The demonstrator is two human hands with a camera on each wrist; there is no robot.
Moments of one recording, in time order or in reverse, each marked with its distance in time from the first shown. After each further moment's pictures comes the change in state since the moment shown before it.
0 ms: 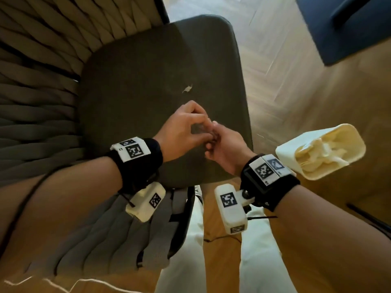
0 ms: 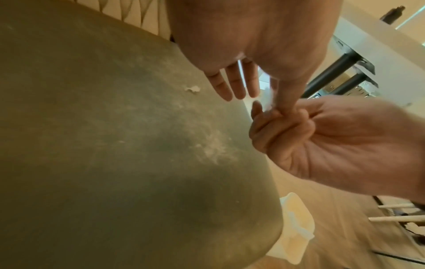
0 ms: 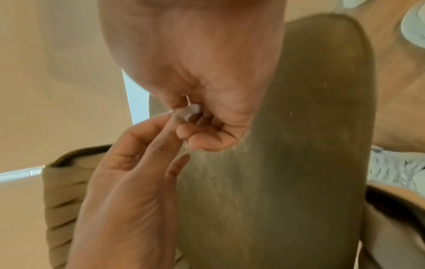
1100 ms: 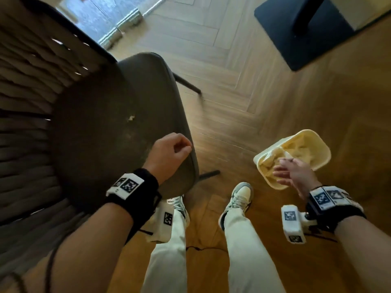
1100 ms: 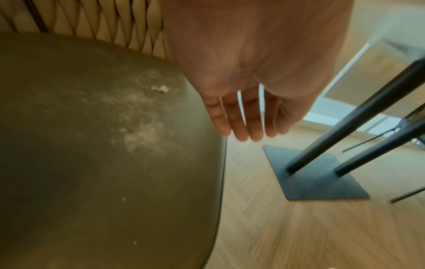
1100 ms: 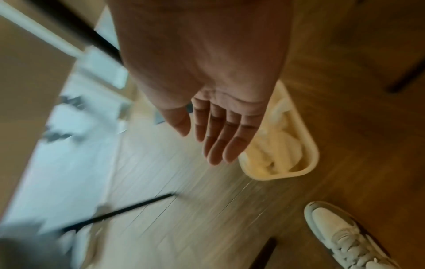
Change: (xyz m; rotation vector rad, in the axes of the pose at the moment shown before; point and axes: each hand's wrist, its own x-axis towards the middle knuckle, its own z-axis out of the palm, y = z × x) left_hand 0.068 0.114 0.090 0.064 0.063 -0.371; right_hand -0.047 -0.059 -0.329 -0.288 0.517 -0.052
